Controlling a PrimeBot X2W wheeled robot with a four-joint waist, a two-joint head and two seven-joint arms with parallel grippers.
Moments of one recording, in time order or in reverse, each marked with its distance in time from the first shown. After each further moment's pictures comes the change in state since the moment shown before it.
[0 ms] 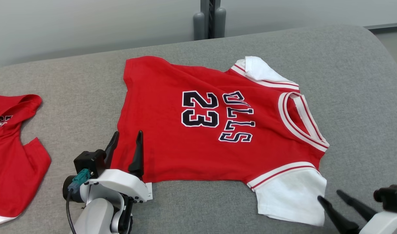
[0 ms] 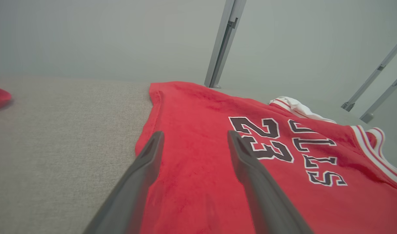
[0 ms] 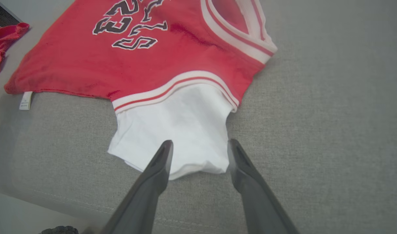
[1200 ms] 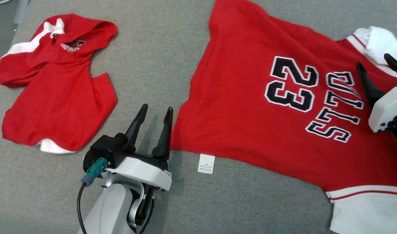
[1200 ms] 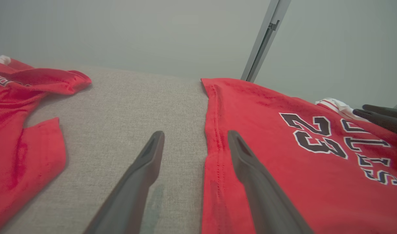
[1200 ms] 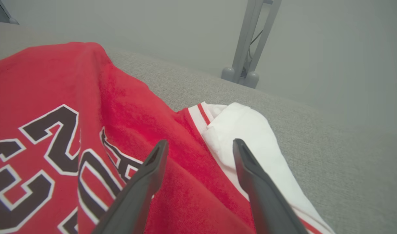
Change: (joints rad) left arm -0.017 -0.032 -0.067 -0.215 0.035 -0.045 0.000; right arm -0.816 0.014 0.064 0.606 -0.307 0.000 -0.234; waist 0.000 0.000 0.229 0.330
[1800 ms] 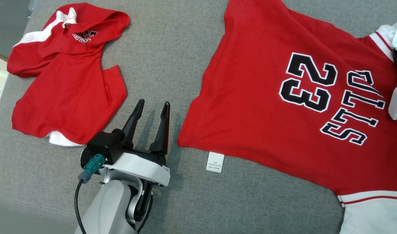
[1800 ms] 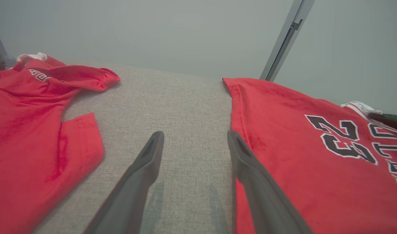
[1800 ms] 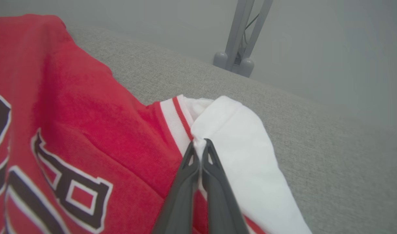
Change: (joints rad) left arm -0.017 0.000 0.011 -0.002 -0.009 0.012 0.000; right arm -0.137 -0.049 0.077 0.199 0.015 0.000 -0.028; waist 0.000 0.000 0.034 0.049
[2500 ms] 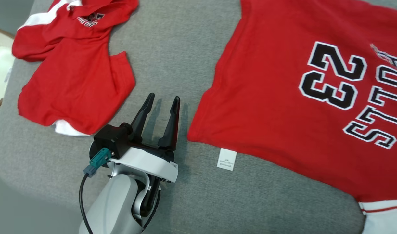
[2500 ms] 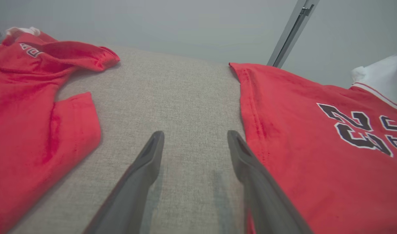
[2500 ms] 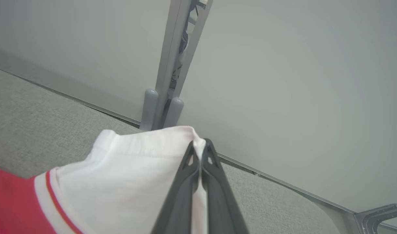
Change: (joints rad) left arm -0.037 0.000 -0.050 -0.005 -0.046 -0.001 0.000; right arm -0.288 -0.240 0.013 0.013 -0.050 0.000 0.094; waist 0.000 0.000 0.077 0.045
